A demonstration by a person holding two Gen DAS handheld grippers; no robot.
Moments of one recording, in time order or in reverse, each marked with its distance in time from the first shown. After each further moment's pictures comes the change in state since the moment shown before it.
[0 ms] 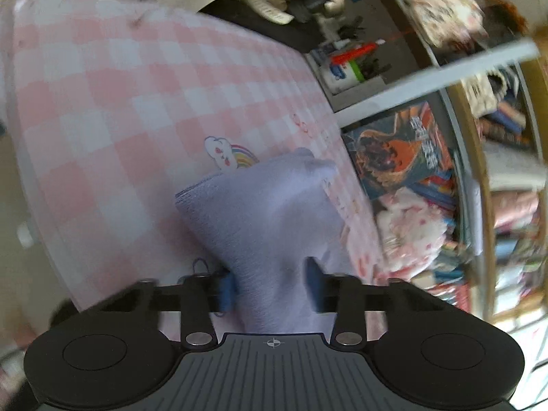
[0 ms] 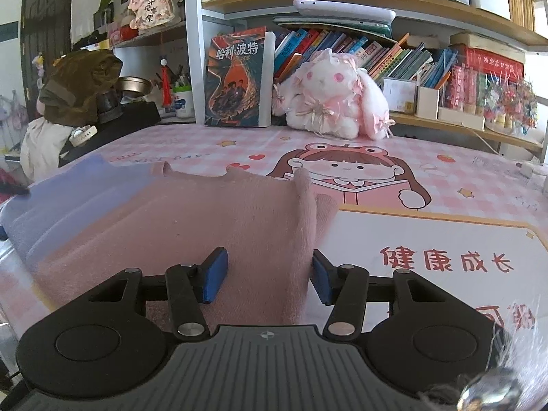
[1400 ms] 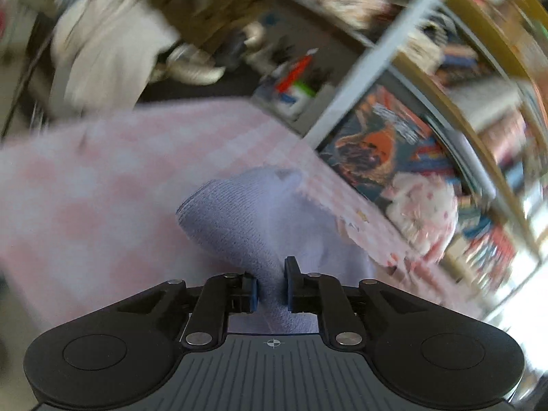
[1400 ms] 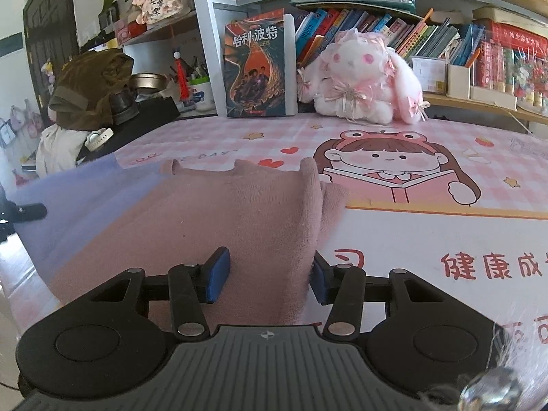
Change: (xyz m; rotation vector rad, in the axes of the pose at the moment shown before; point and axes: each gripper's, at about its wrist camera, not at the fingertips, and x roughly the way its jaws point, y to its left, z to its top) left arm 0.002 0.009 0.022 0.242 -0.083 0.001; right arm 0.032 0.014 0.016 0.059 0.056 0.102
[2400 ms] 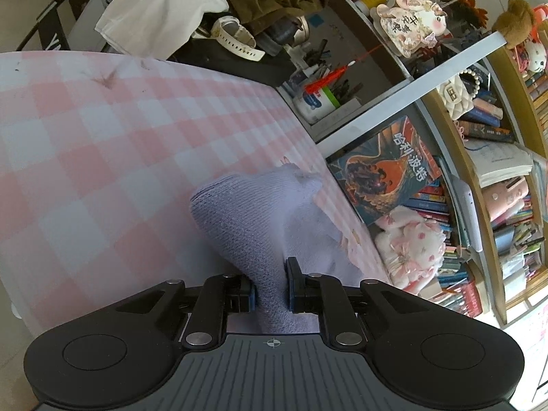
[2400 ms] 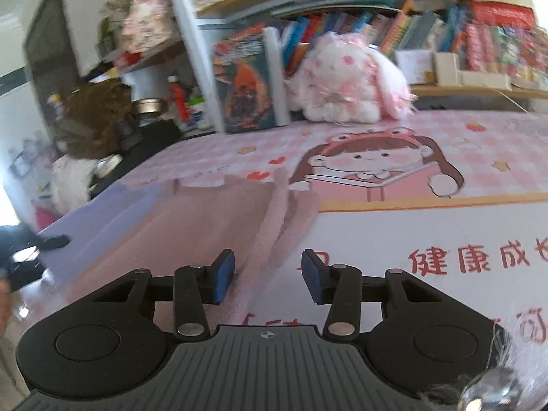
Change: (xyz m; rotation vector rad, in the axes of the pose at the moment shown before) left arm 0.014 0.027 -0.001 -0.173 -0.009 -0.062; right arm -0.024 -0.044 0.001 0.066 -0.030 0.108
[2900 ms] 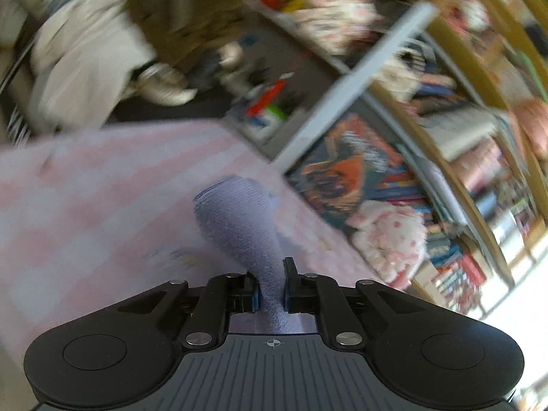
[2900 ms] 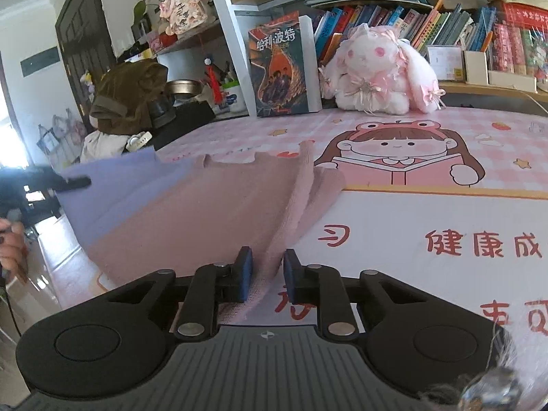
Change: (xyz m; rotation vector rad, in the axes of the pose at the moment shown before) left arm -0.019 -0.086 -0.005 0.319 -0.093 -0.055; right arm -0.007 0.001 -0.015 -0.042 0.032 0.077
